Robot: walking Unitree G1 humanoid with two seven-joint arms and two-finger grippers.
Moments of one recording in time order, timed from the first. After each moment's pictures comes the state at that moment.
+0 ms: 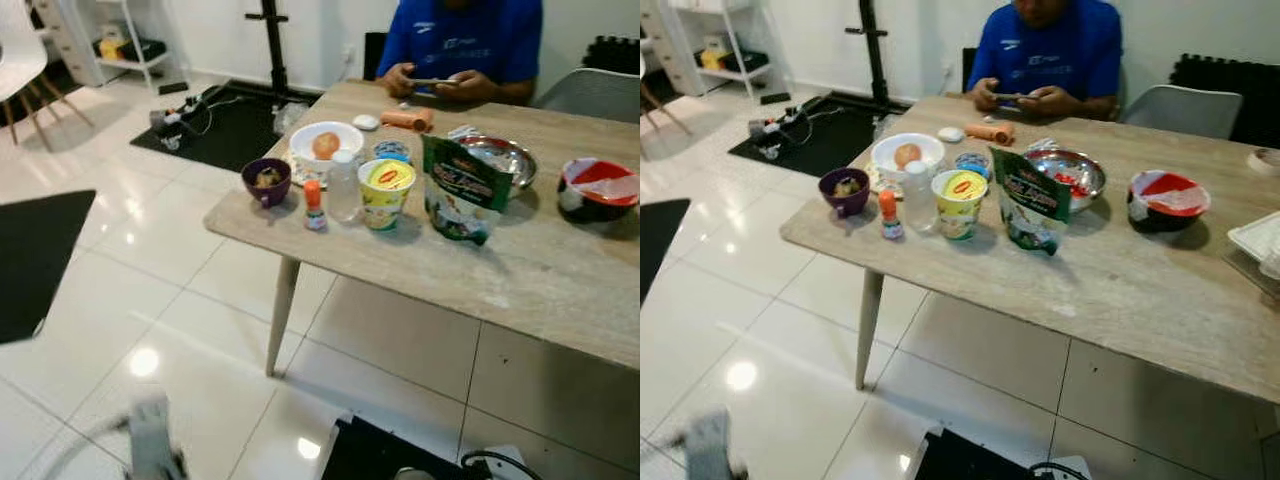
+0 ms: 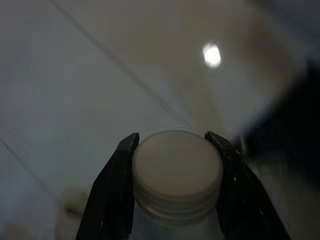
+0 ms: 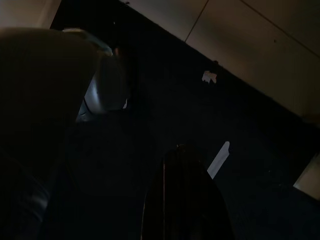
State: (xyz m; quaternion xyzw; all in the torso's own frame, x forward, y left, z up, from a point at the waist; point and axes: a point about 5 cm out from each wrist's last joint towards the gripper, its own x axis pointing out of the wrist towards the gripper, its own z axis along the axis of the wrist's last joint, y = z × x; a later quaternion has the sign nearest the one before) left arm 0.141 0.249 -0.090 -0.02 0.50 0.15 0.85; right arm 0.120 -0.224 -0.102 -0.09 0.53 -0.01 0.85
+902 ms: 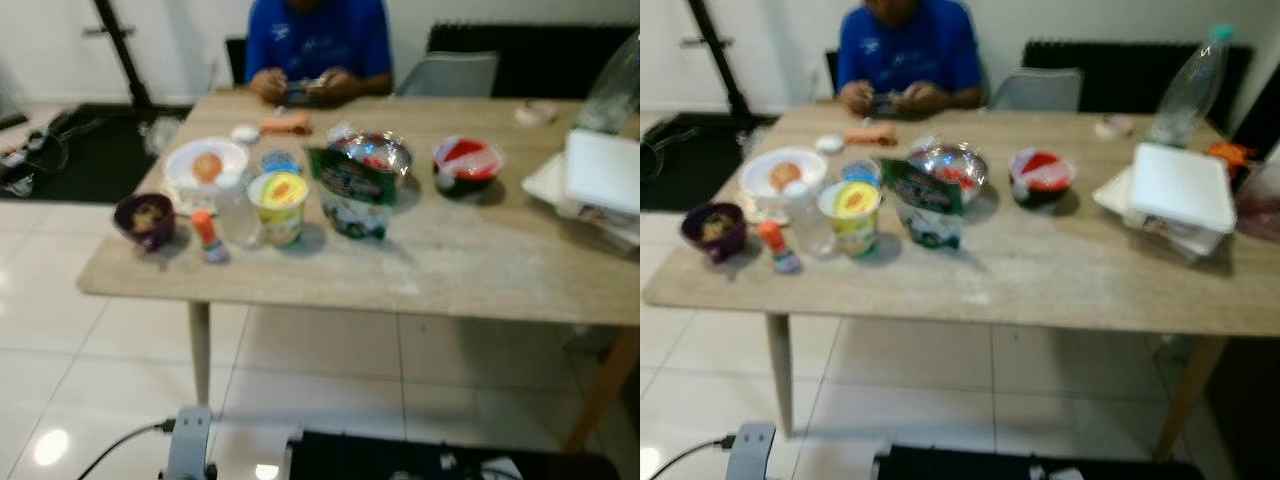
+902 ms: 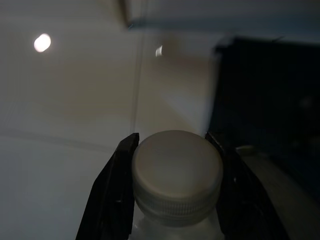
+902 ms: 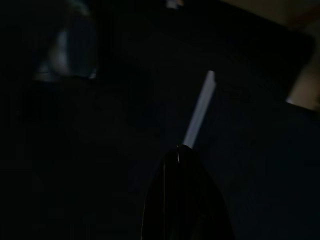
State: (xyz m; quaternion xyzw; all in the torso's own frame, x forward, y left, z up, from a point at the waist) left arm 0.164 0.227 -0.086 0.03 0.49 0.06 0.87; right arm 0.109 -0.237 -0.103 -0.15 0.57 0.02 0.81
